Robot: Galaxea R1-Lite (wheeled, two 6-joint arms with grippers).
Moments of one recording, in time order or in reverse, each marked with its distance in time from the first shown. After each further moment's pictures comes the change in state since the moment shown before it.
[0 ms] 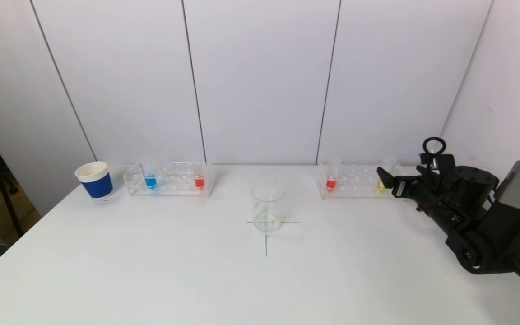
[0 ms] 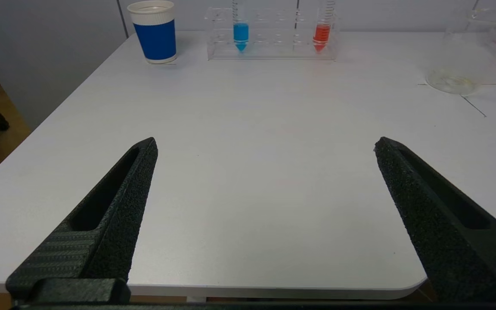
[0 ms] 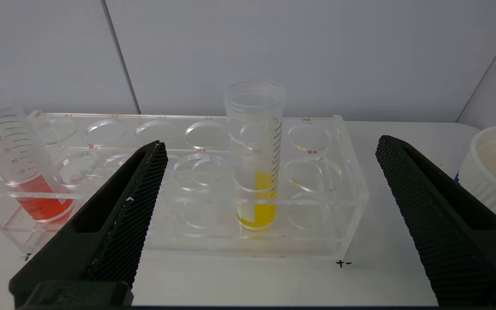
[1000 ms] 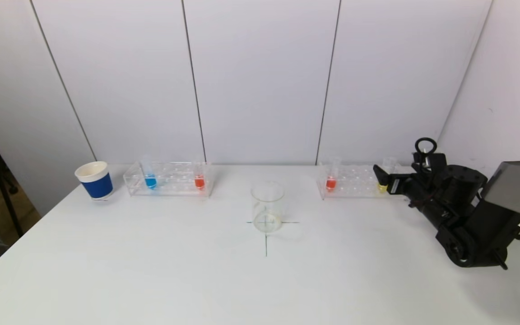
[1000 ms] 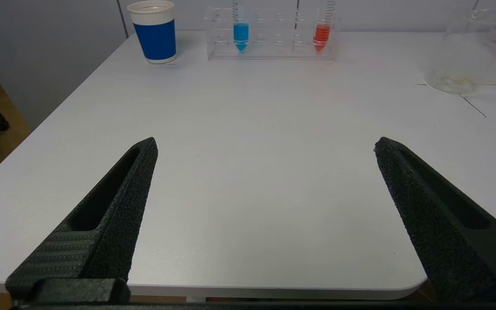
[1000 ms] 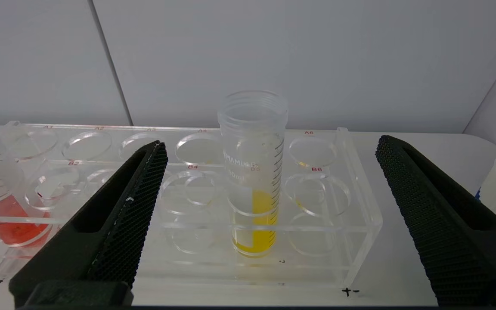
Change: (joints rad) left arm 0.000 0.000 0.000 0.000 0.000 0.000; right arm 0.002 0.062 -0.090 0.000 -0.004 -0.007
